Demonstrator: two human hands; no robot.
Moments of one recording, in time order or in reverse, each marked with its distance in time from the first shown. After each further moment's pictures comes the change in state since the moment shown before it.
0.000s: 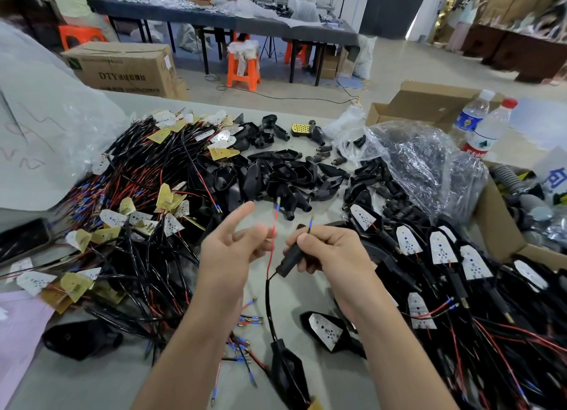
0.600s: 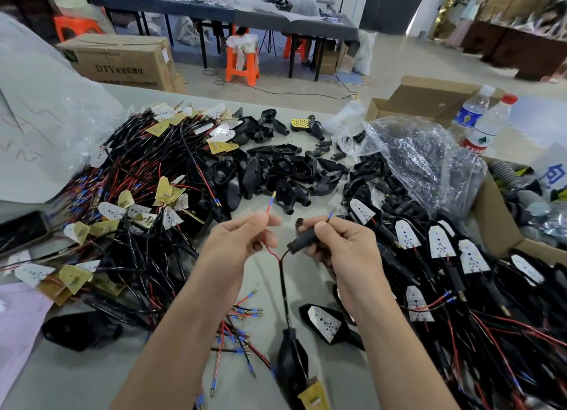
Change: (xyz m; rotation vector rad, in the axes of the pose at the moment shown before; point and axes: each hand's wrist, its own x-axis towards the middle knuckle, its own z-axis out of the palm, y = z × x) left_hand 0.004 0.007 -0.003 0.069 -0.189 -0.106; right_hand 0.003 0.013 -0.007 0.089 0.219 -0.026
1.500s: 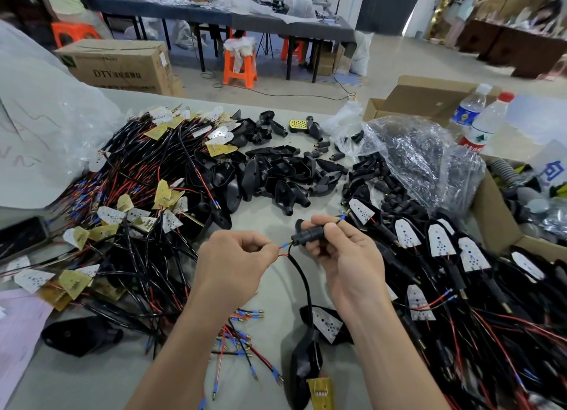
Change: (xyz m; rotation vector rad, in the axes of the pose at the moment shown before) left_hand -0.012 -0.003 0.000 0.673 0.178 0.093; right_hand -0.006 0.006 0.004 0.338 0.053 0.060
